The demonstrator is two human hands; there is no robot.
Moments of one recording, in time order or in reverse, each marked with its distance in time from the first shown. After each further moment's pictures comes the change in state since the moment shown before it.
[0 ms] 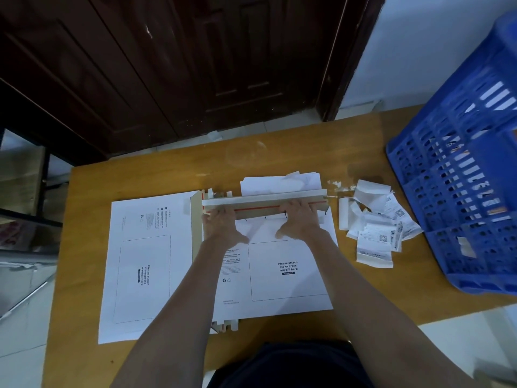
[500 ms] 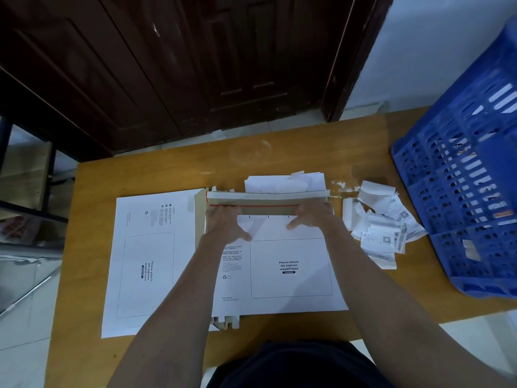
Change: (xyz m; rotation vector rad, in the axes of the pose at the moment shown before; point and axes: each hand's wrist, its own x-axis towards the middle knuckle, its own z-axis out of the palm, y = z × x) left_hand -0.005 -0.006 -0.016 -0.147 -0.021 0.043; right_hand 0.014 0.020 -0.021 0.041 -0.198 0.133
